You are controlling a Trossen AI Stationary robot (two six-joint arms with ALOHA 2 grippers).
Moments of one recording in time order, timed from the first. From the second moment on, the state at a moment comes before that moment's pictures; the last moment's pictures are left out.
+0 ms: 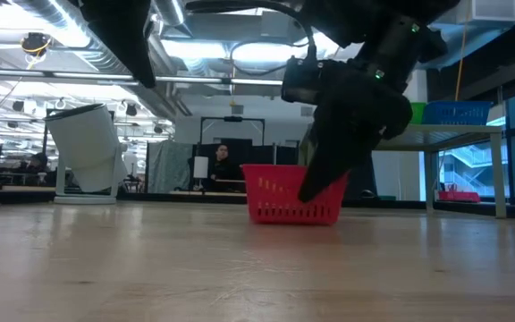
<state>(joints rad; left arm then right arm) -0.39 1.53 1.25 -1.08 -0.54 -0.61 0.24 1.85 1.06 -0.25 0.12 0.27</state>
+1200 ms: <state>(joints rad) -0.39 1.53 1.25 -1.24 -0.66 -0.71 -0.04 1.21 1.06 -0.61 0.16 -0.25</state>
